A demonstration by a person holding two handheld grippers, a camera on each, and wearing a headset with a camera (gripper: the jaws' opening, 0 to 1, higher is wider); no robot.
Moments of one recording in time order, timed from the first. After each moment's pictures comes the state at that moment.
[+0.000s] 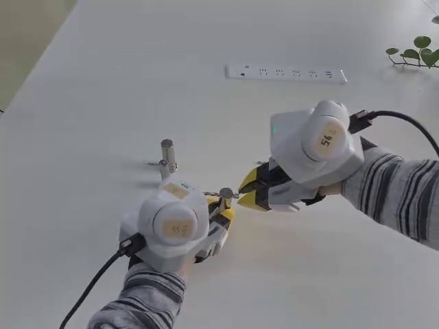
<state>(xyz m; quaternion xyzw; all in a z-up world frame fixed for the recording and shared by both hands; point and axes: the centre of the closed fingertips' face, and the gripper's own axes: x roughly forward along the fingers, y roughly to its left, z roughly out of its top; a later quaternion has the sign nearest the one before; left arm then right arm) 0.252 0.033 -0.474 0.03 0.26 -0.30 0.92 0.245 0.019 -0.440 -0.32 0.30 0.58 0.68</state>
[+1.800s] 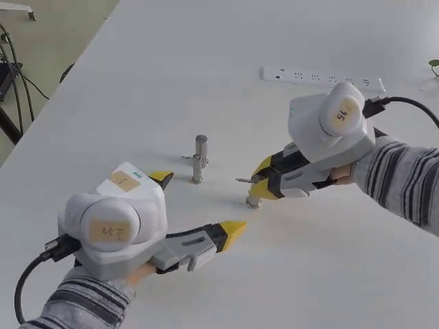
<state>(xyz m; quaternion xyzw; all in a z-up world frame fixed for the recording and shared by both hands) 0.224 0.105 -0.415 0.02 0.22 -0.28 0.93 0.266 0.050 -0.442 -0.29 0.31 0.61 0.67</state>
